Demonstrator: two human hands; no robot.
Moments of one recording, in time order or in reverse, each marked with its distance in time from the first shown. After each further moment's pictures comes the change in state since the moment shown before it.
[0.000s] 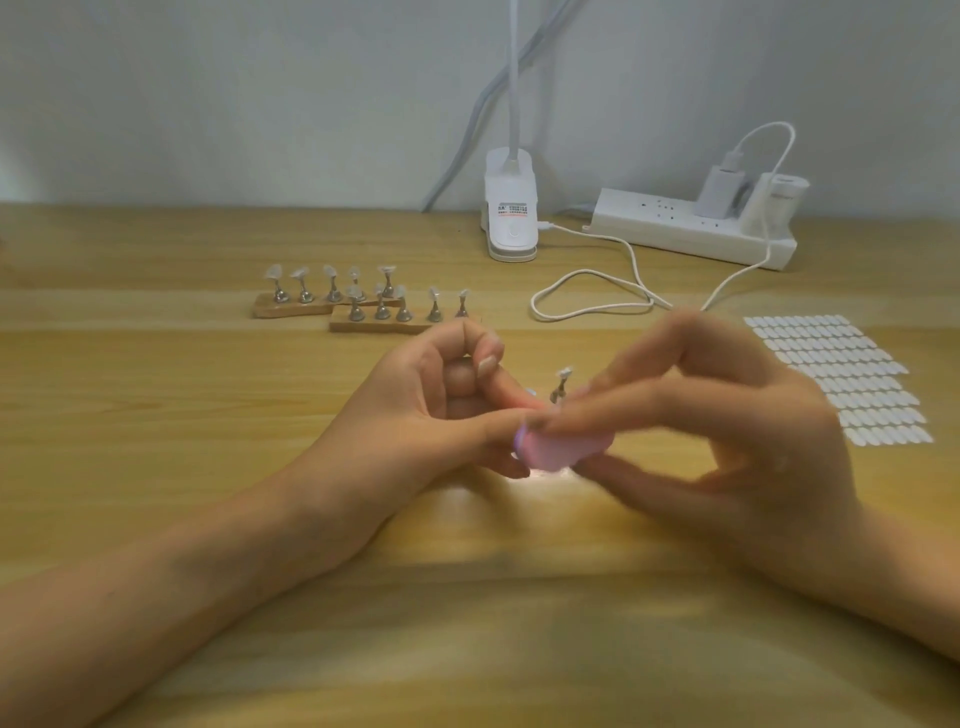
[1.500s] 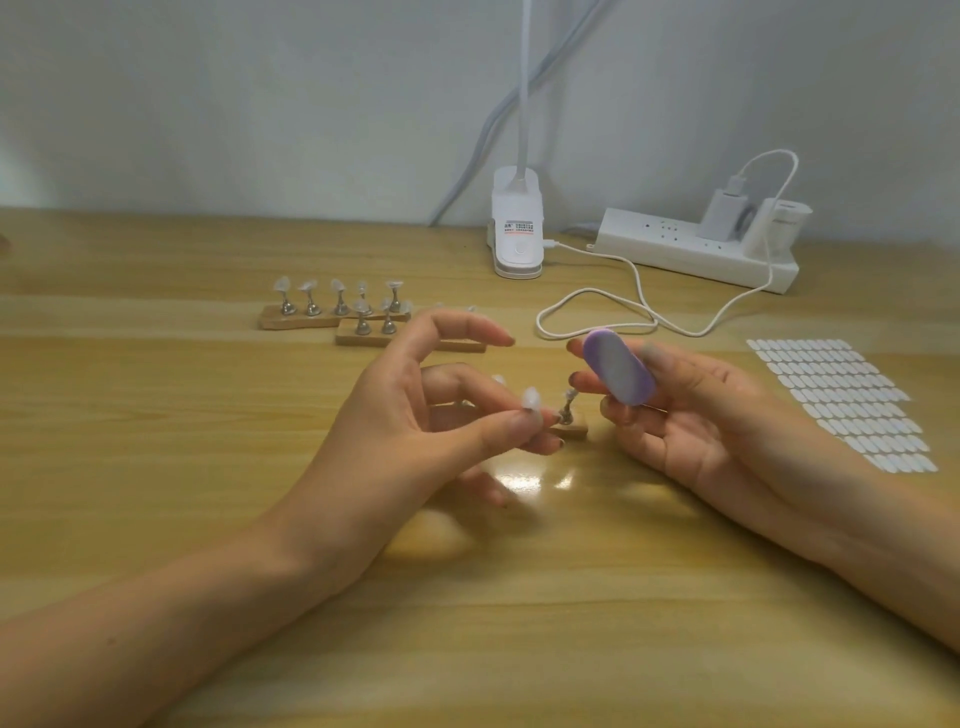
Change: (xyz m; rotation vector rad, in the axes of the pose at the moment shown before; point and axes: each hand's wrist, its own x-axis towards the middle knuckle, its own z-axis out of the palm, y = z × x) left_hand -0.005 0.001 0.000 0.002 0.124 0.038; right_hand 0.006 0.023 -0.005 1.072 0.051 1.018
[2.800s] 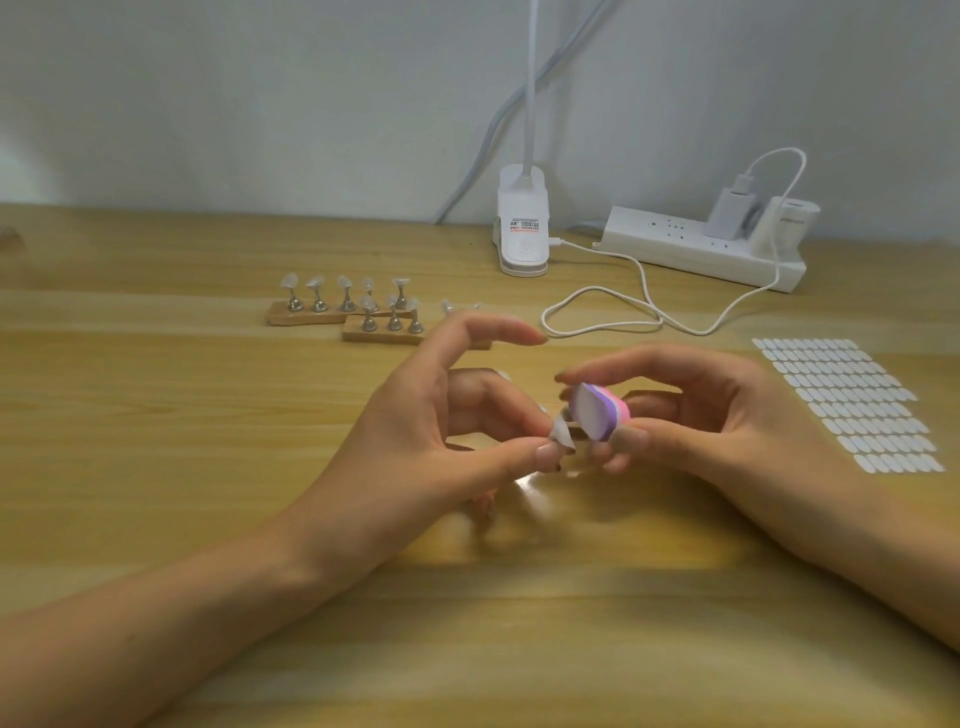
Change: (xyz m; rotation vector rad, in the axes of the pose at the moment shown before) left_hand 0.000 -0.004 0.000 0.199 -0.056 0.032; right_hand -0.010 0.001 0.005 -0.510 -0.099 -0.274
